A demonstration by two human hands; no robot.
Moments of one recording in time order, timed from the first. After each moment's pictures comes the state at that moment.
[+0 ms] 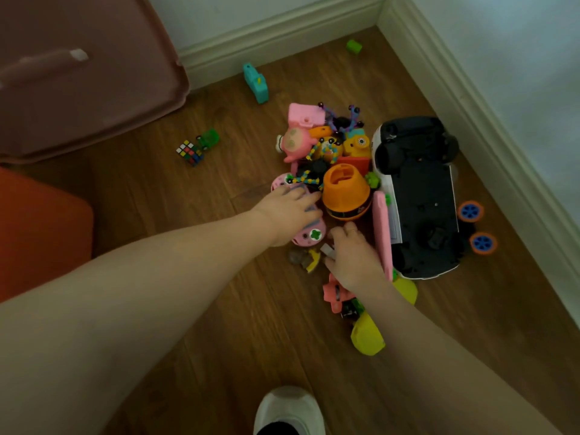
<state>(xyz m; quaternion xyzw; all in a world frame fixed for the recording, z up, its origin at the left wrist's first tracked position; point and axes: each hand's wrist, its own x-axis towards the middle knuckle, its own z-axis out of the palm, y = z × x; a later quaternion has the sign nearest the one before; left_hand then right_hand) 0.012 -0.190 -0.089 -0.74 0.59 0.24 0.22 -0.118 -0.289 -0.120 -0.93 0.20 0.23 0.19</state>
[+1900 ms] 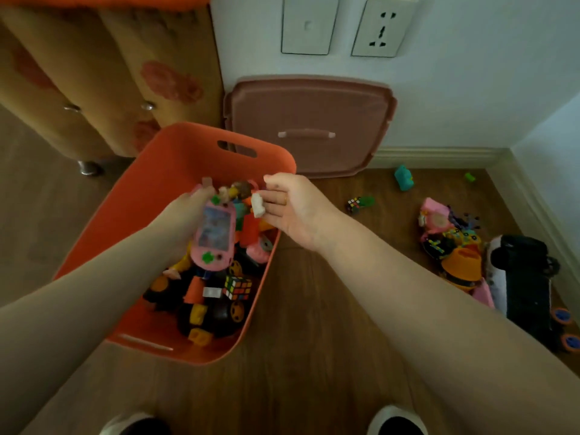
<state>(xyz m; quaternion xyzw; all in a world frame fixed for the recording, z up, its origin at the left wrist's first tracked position) 0.073 0.244 0.007 -0.75 -0.20 0.27 -0.57 0.030 0.066 0.103 -0.53 0.21 0.26 0.78</state>
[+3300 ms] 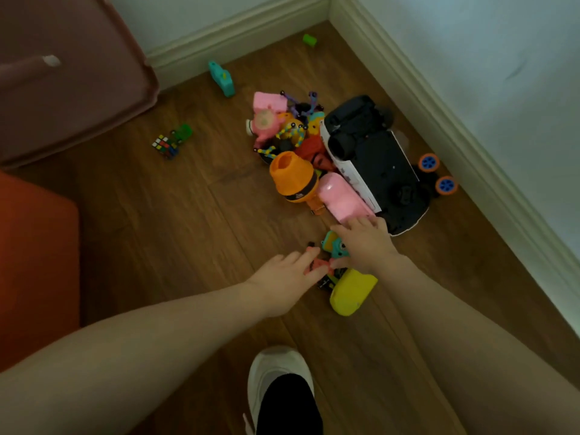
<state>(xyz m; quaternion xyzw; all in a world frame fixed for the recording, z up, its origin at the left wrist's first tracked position) -0.125 -0.154 -0.077 -0.73 0.59 0.32 0.13 -0.182 -0.330 -0.101 -0.94 0.10 0.31 0.04</state>
